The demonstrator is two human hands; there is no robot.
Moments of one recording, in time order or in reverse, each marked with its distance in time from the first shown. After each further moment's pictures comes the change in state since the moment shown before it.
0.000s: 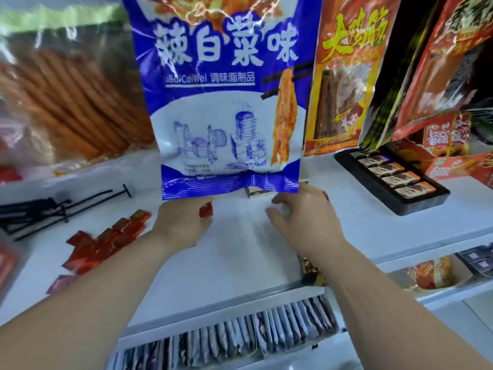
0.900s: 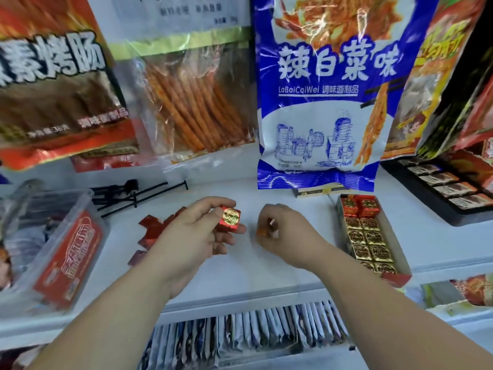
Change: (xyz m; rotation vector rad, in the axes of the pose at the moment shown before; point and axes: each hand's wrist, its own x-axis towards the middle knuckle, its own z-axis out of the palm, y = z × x) left_hand -0.112 -0.006 -0.095 -1.333 -0.115 -0.368; right_hand -0.010 -0.074 0.067 0.305 -0.363 -0.216
